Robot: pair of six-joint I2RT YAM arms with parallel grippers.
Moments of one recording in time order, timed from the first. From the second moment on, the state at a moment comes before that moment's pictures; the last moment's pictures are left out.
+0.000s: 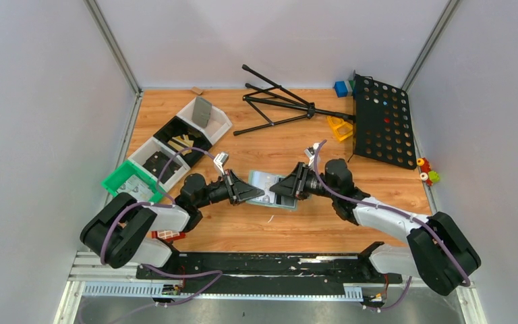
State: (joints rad) left arm -0.59 1.37 0.24 1.10 0.62 -1.30; right arm 0.60 1.23 0.45 0.51 -0.59 1.09
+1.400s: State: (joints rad) left arm -0.58 1.33 0.22 1.16 0.61 -1.34; right arm 0.53 1.07 0.39 0.45 -0.67 1.07
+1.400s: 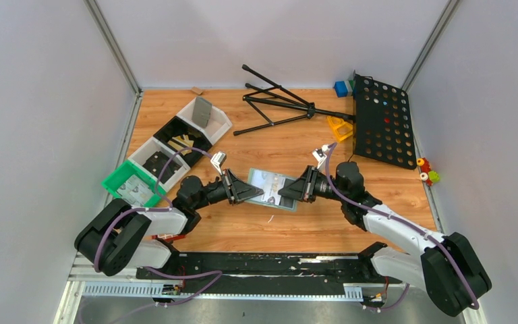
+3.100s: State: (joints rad) left arm -0.51 0.95 0.42 0.36 0.48 -1.02; right arm 0.46 1.01 0.39 0.32 -0.63 1.05
